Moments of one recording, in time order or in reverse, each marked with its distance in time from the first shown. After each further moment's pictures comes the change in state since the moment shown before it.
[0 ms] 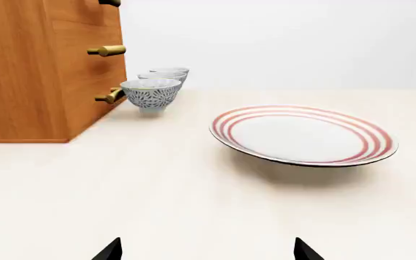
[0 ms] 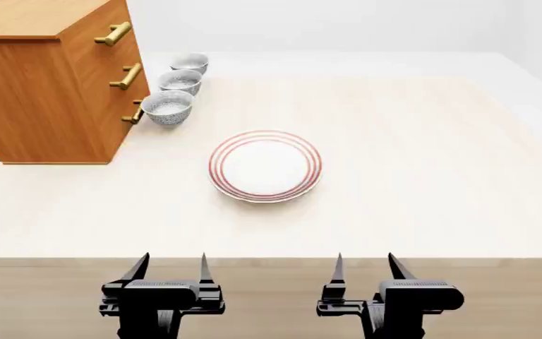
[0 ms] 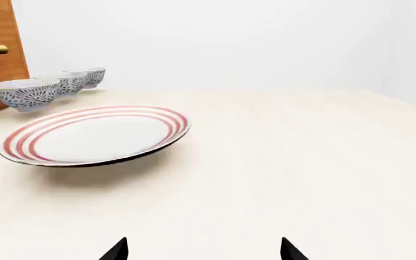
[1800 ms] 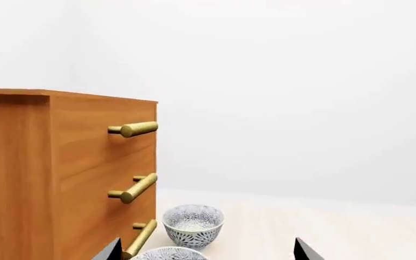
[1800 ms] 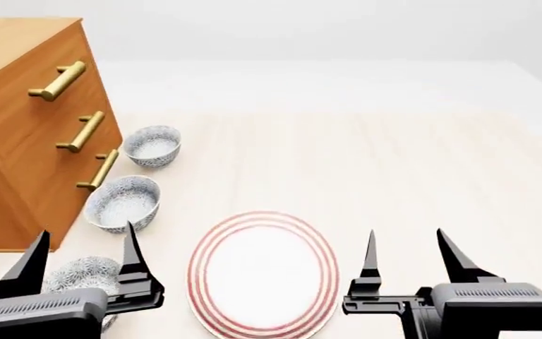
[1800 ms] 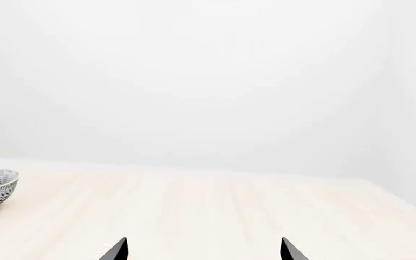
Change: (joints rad) left arm 0.220 -0.172 -0.062 0.735 -0.176 -0.245 -0.204; right arm -0.165 0.164 -0.053 -0.665 0.062 0.312 0.148
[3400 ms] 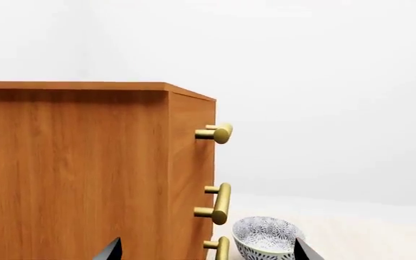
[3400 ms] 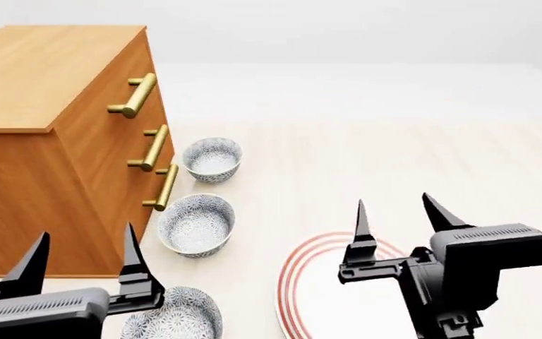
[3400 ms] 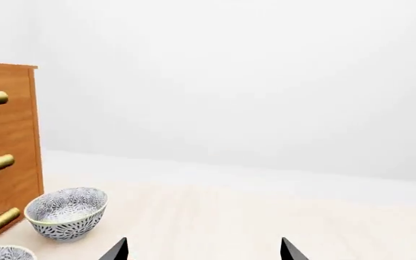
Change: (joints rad) left arm 0.003 -0.051 0.034 -0.012 -0.023 0.017 -0.061; right arm 0.232 0.122 -0.004 -0.102 0.230 0.337 0.027
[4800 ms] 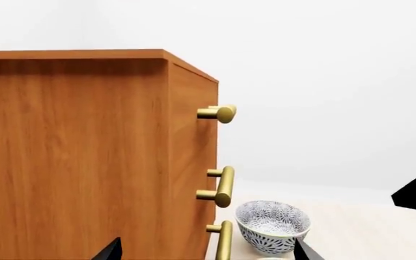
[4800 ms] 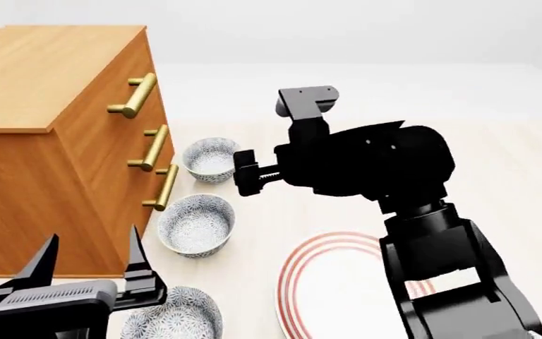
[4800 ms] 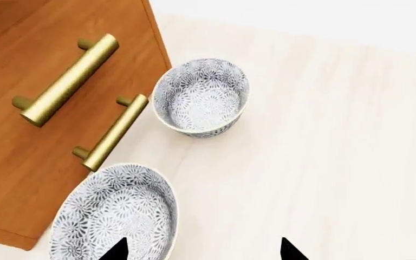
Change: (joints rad) left arm -0.033 -0.044 0.030 -0.070 -0.036 -0.002 -0.044; right arm 1.168 -0.262 -0.292 1.238 0.453 0.661 -0.031
